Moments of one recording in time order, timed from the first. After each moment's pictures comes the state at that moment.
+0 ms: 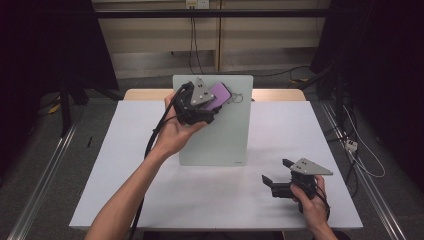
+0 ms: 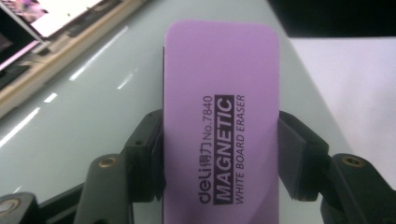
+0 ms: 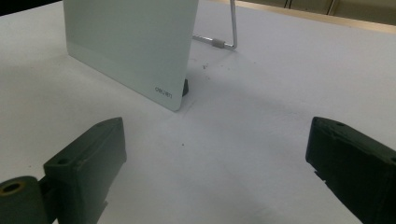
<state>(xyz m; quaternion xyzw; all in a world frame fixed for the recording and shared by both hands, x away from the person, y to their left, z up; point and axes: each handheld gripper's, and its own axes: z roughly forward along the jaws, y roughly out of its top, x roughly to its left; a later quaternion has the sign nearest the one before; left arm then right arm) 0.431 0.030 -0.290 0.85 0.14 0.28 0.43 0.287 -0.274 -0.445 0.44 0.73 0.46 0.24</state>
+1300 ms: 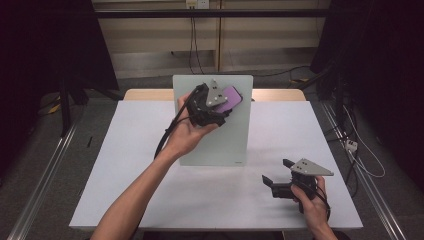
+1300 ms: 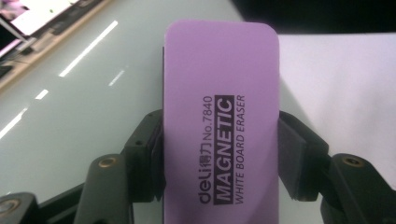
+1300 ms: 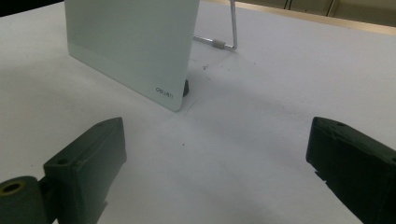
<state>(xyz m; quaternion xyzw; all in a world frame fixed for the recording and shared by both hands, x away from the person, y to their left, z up) 0.428 -0.001 -0.292 0.86 0.13 0.27 0.41 0.286 -0.275 -0.444 0.44 0.73 0.47 0.24</state>
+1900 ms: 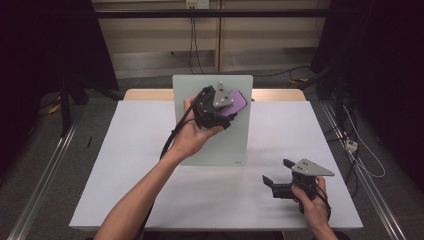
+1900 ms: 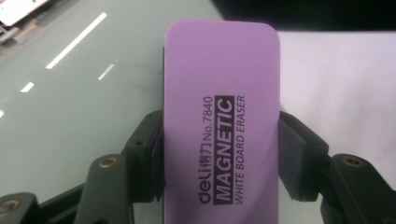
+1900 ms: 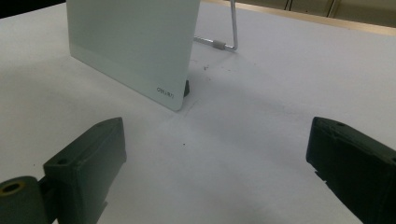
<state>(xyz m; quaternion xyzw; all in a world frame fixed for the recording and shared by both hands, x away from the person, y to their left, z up) 0.434 0.002 -0.278 0.85 0.15 0.27 0.42 0.285 -0.276 -0.444 0.43 0.73 0.47 0.24</state>
